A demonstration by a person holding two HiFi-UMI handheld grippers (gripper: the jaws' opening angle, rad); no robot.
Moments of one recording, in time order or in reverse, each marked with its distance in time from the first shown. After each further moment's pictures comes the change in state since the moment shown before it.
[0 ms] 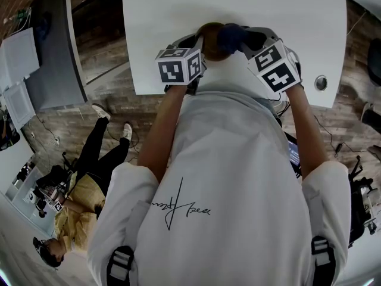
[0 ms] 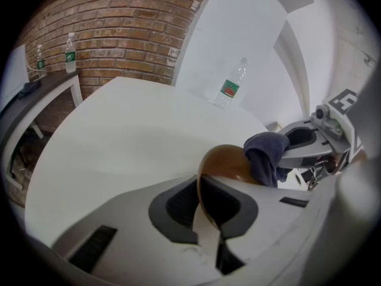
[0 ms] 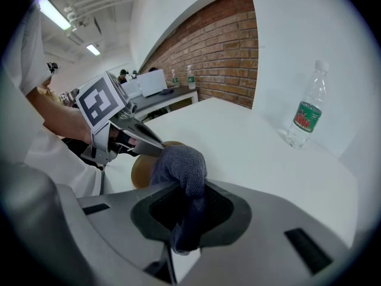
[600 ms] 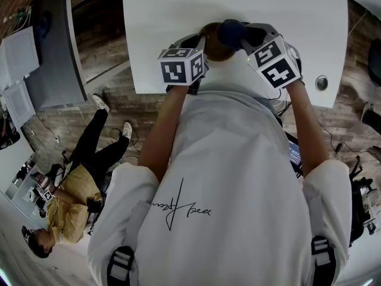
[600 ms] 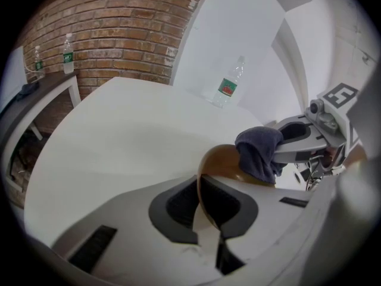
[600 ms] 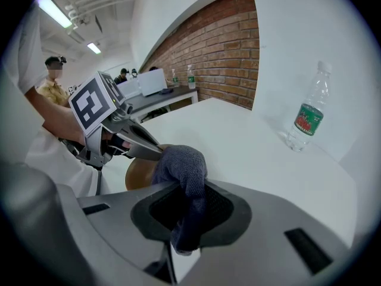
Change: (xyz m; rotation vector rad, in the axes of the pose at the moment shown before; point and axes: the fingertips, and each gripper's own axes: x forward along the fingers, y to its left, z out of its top) left arm 0.002 -0.002 -0.002 0.013 0.006 -0.006; right arm 0.008 -0.005 0.004 -0.011 0.015 -0.003
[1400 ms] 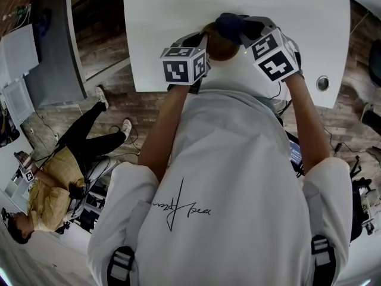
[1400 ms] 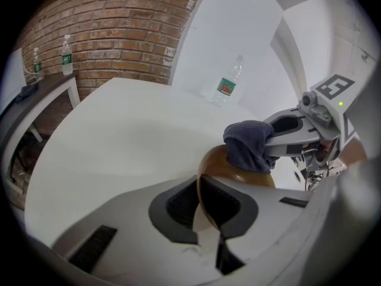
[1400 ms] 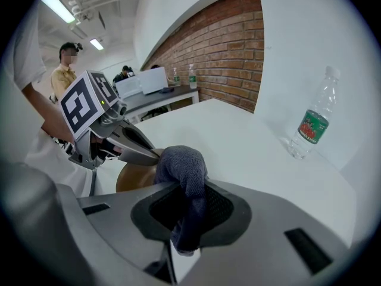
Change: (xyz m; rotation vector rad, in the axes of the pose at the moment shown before) left arm 0.000 -0.004 0.001 0.015 -0.001 -0.001; right arm 0.007 -0.008 0.015 -0.036 -0.006 -0.016
